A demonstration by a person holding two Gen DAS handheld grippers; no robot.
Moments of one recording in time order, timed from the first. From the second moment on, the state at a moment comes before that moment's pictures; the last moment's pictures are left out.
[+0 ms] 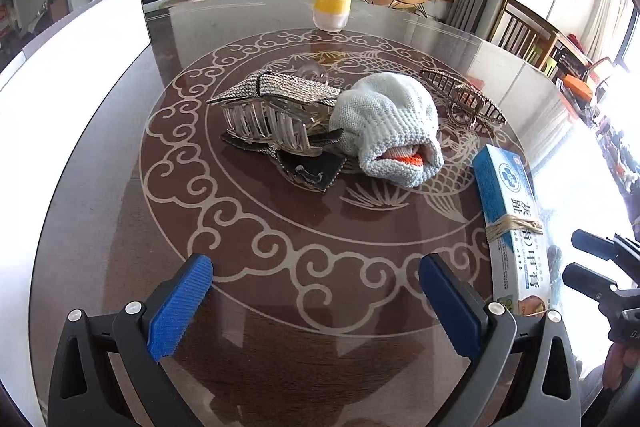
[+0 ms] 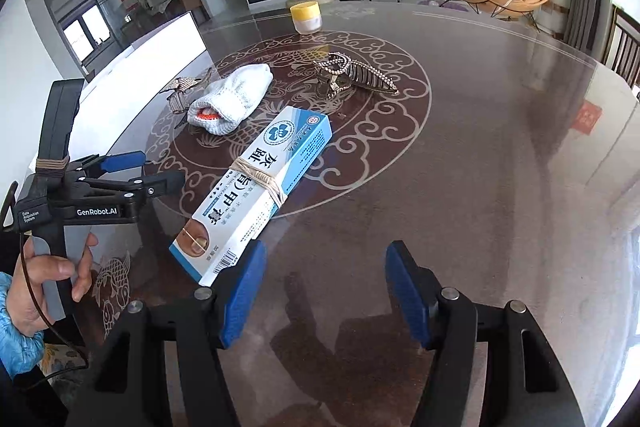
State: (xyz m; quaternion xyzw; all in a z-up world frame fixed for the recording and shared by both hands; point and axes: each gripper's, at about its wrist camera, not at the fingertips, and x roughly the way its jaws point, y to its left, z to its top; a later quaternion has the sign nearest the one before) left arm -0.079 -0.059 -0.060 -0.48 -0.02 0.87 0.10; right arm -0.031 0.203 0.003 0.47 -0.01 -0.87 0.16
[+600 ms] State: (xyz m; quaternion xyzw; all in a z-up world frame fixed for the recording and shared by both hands) left arm -0.162 -0.116 -0.047 -0.55 -0.16 0.82 0.03; right arm -0.039 0.193 -0.010 0.47 0.00 -0.87 0.13
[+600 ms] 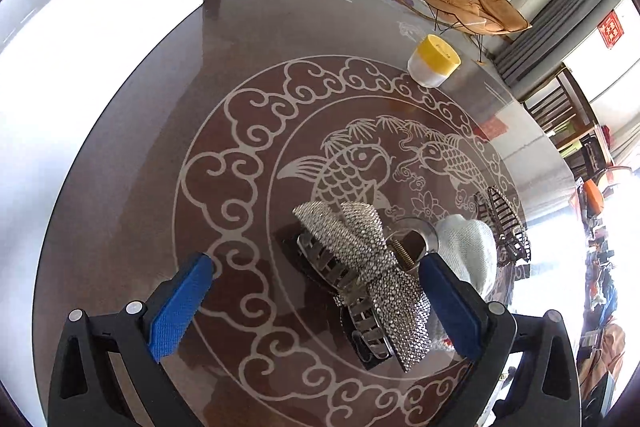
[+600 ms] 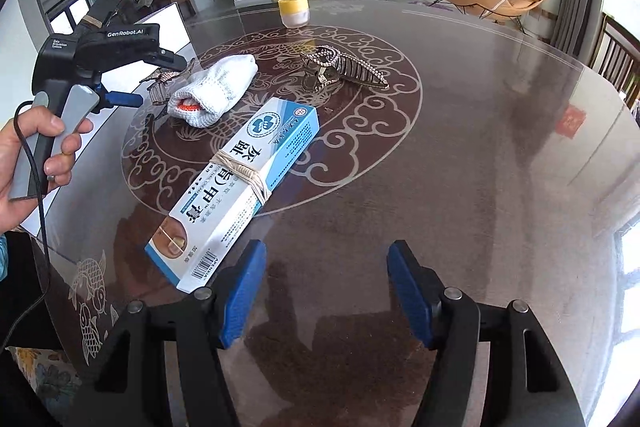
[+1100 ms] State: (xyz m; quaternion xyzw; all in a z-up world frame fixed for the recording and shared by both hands) left arm -0.099 -0.145 -0.015 -0.51 -0.07 0.86 0.01; right arm -0.036 0.200 -0.007 0.48 -0.05 -0.86 0.15
